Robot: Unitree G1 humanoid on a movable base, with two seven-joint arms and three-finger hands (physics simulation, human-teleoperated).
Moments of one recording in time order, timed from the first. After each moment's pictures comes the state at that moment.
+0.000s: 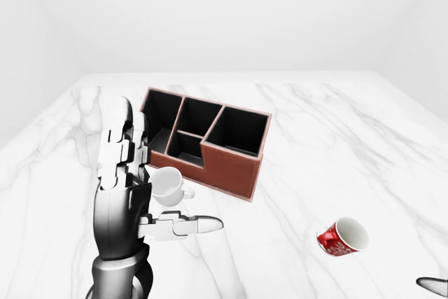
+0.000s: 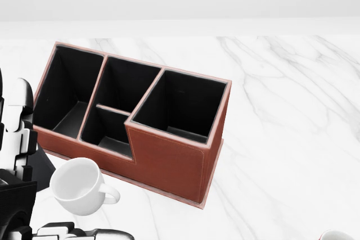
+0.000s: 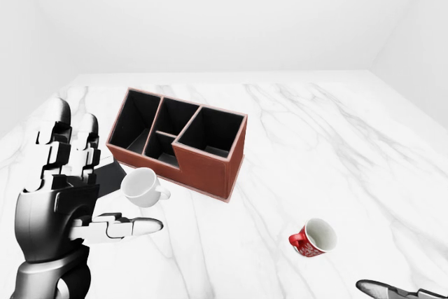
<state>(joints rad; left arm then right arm) 0.32 0.02 -0.14 -0.95 0.14 0.09 0.02 0.41 0.04 -1.19 -0.95 0.13 -0.09 0.70</state>
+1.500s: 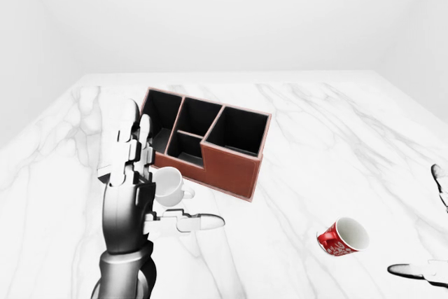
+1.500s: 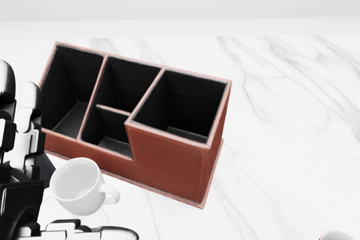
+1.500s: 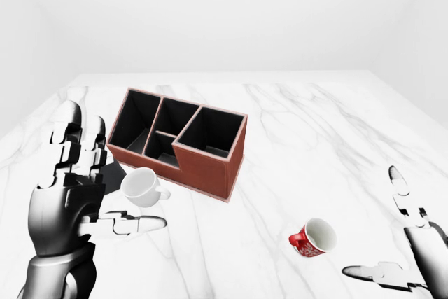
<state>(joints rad) 0.31 0.02 -0.15 -0.91 0.15 0.09 0.02 0.38 -0.06 -0.95 -0.57 -0.25 -0.09 0.70</state>
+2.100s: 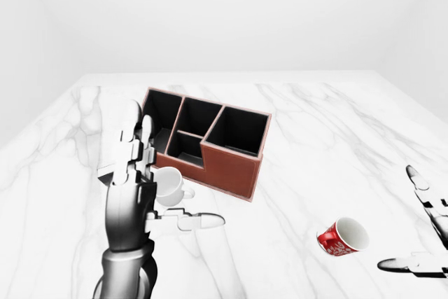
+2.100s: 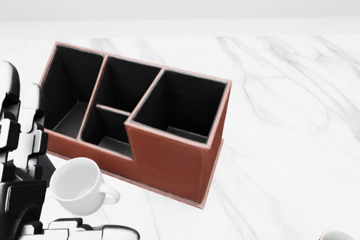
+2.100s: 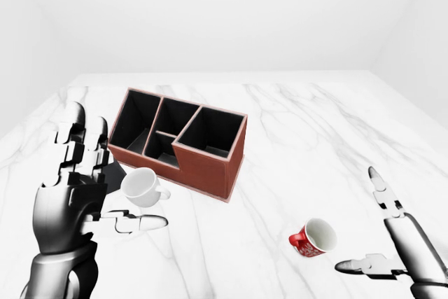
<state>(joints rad) 0.31 0.02 -0.15 -0.90 0.15 0.09 0.02 0.35 -0.12 -0.87 -0.46 -0.33 -0.09 0.70</state>
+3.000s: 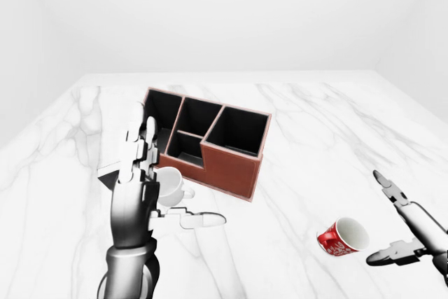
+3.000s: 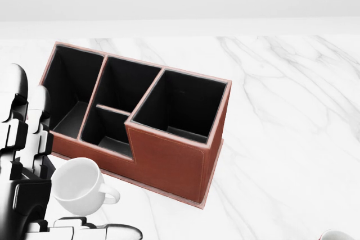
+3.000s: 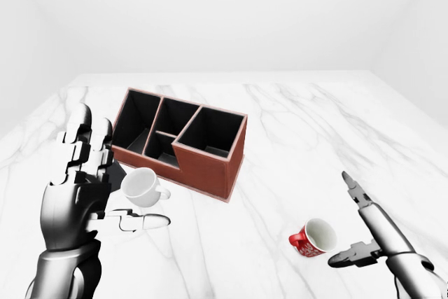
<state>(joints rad) 0.30 0.02 -0.16 -0.87 0.15 0.09 0.02 0.27 -0.26 -0.72 -0.20 -0.44 -0.09 0.70</state>
